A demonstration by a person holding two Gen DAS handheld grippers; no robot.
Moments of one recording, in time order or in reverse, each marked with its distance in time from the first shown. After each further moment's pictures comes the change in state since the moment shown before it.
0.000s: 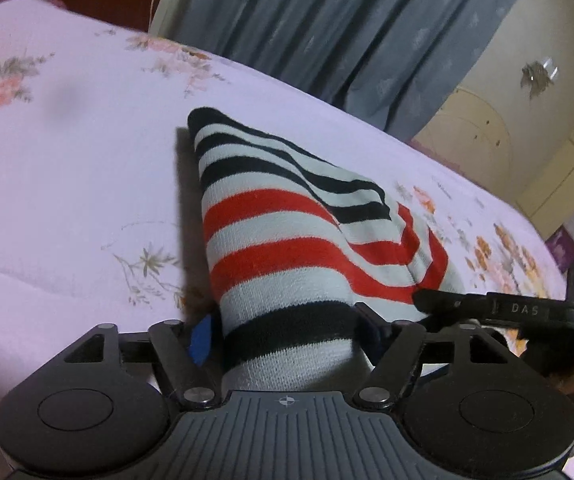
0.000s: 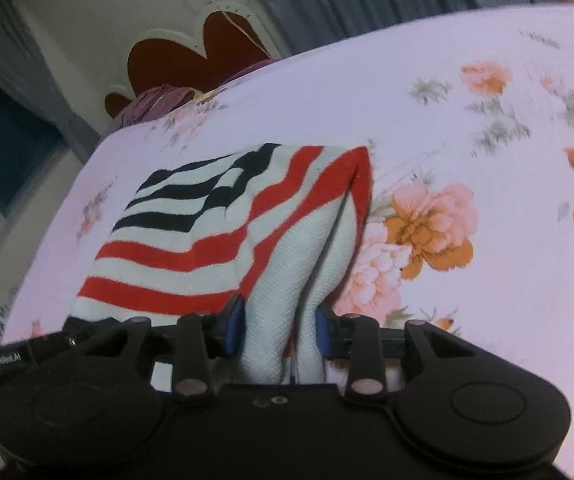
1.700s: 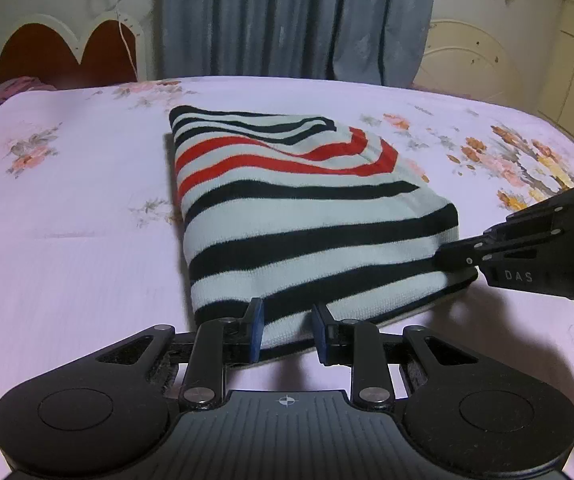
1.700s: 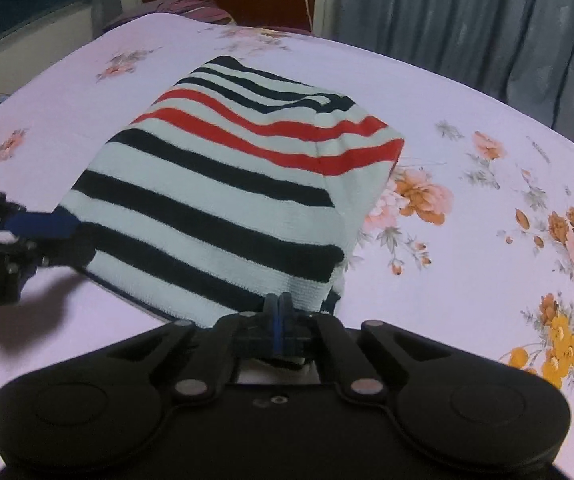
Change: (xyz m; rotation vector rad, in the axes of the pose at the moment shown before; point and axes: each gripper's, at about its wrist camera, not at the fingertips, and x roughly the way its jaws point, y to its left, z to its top) left arm -0.075 -0.077 -0.080 0.312 0.007 0.202; right arm -0.045 0.088 -0.080 -0.469 0.093 -0.283
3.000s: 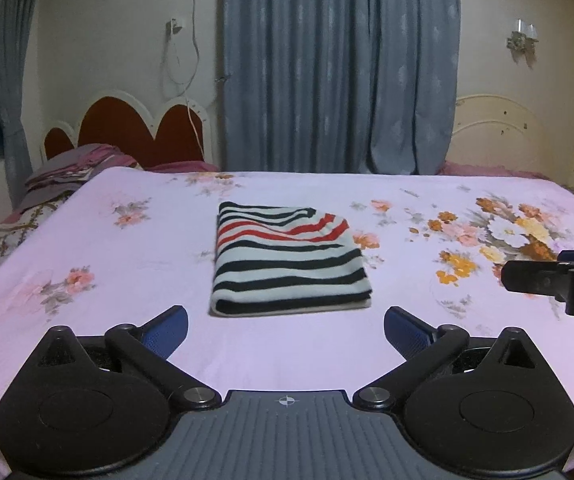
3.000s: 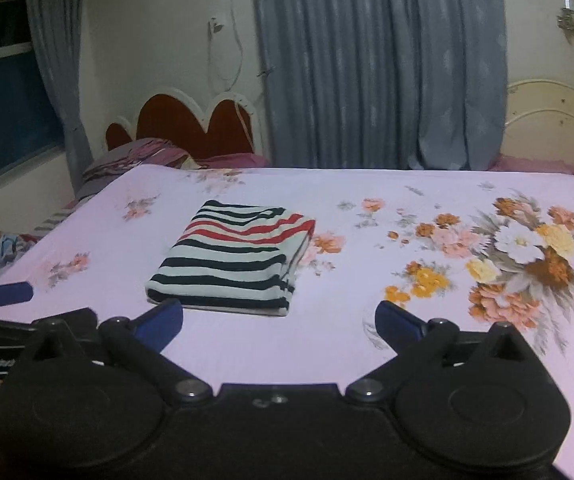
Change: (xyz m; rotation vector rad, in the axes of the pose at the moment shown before) left arm -0.235 -0.120 -0.062 -0.053 -0.259 0.203; right arm -0.256 0.015 -0.120 0.258 -0.383 -0.070
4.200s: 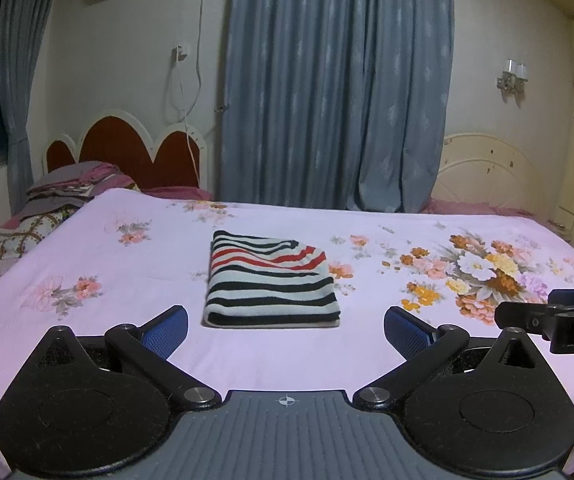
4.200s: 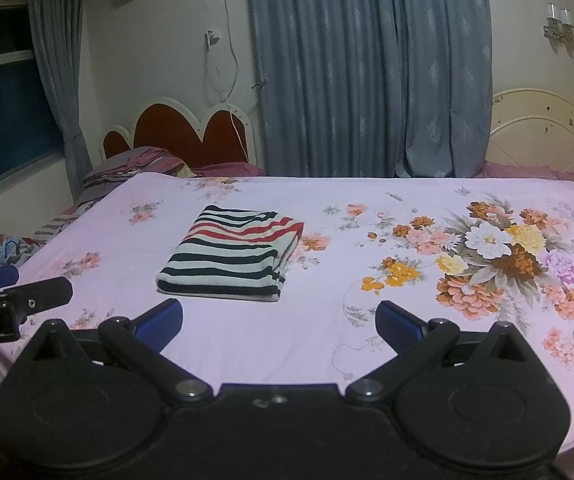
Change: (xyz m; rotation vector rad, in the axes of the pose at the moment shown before) left arm -0.080 -0.007 -0.004 -0.052 -0.095 -0.023; right arm -0.069 -0.001 -0.014 -0.003 -0.026 -0.017
